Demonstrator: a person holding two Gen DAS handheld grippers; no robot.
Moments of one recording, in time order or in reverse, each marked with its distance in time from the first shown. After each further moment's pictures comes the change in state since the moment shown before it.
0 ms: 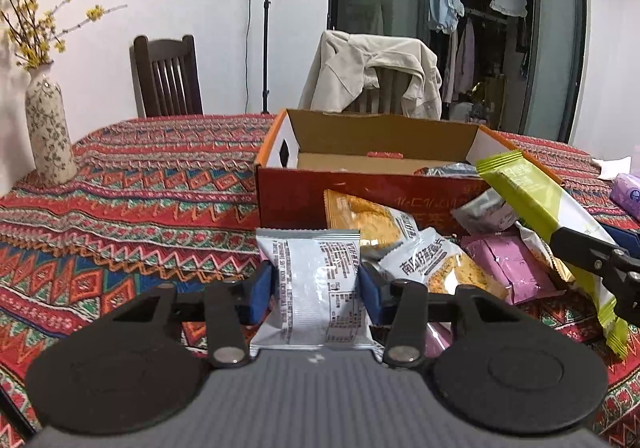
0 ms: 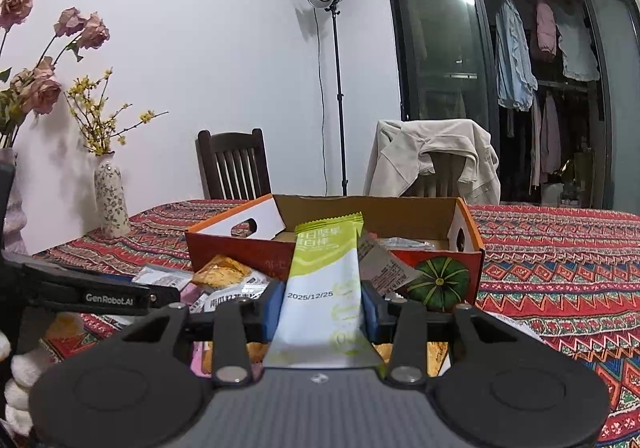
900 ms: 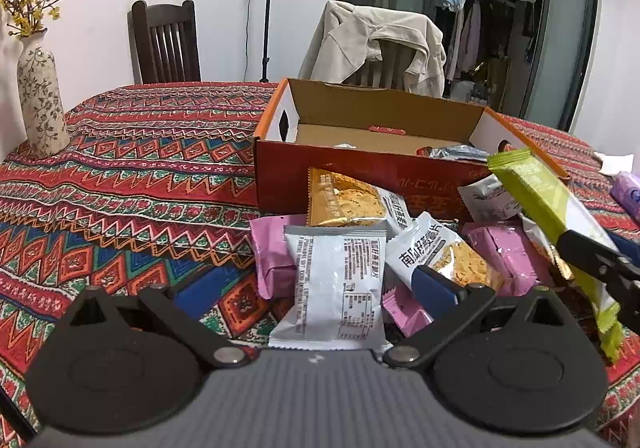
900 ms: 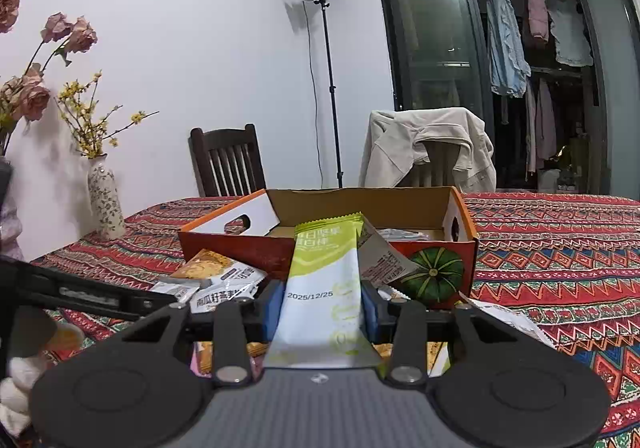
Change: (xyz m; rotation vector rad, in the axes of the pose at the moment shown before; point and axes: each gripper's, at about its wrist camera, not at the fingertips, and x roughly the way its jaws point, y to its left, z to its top) left arm 0.017 0.003 0.006 -0.040 0.113 -0.016; right arm 0.007 -0.007 0.002 0.042 0.035 -0.004
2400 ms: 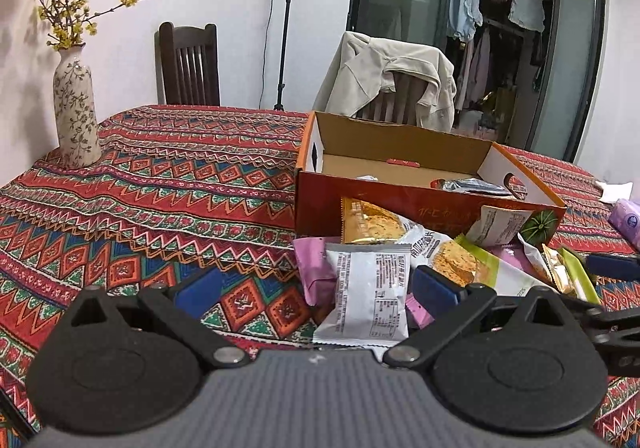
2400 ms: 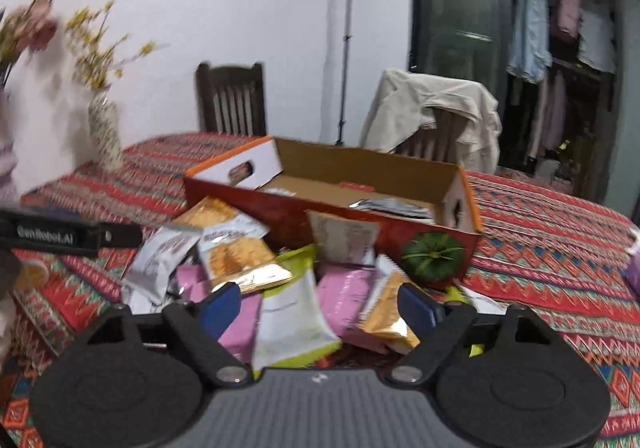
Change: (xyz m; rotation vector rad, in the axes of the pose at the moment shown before) left arm -0.043 0.027 -0.004 -0.045 -0.089 0.015; right arm 0.013 0.031 0.019 -0.170 0.222 -0.034
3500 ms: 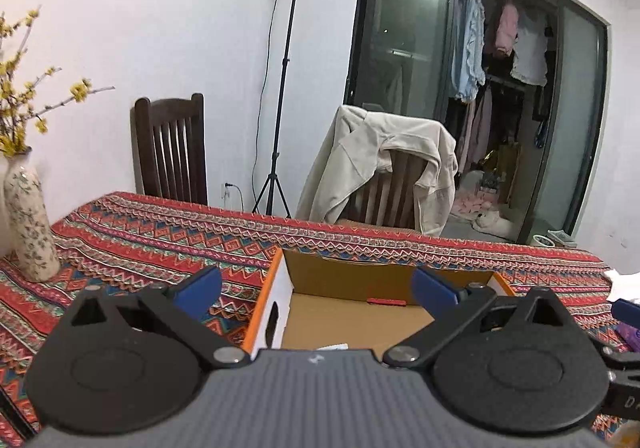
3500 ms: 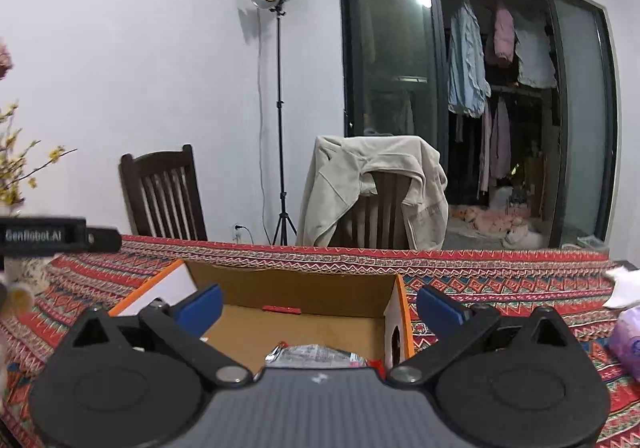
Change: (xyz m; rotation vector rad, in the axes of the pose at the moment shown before) left arm 0.055 -0.045 0.134 -0.025 -0.177 -0.002; right arm 0.029 -0.081 0.088 0.165 -0.221 -0.137
